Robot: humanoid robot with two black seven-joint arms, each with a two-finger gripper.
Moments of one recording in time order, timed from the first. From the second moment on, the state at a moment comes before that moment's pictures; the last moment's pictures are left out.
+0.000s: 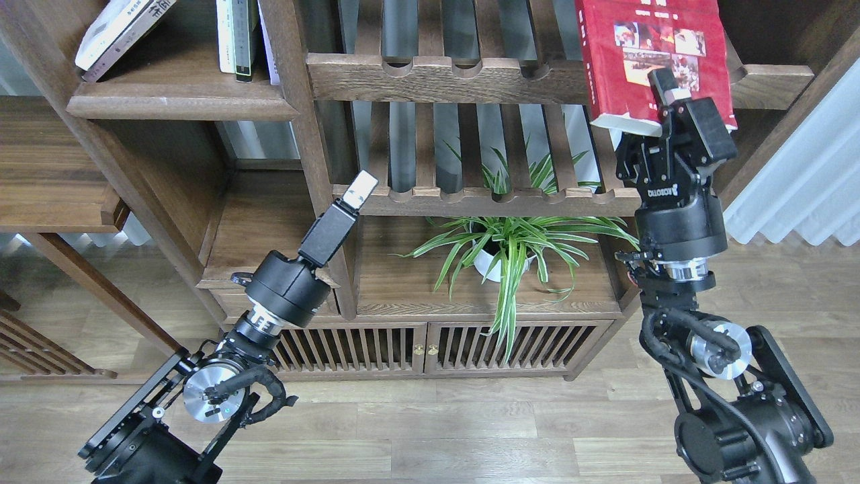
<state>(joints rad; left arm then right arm) -0.19 0.00 -1.03 -1.37 0.22 -0.49 -0.08 0.07 -0.12 1.33 1.60 0.41 0.58 -0.06</state>
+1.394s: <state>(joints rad) -0.20 0.00 -0.98 -1.38 0.11 -0.49 -0.08 -0.10 -0.12 1.07 1.56 0.31 0.58 -0.11</state>
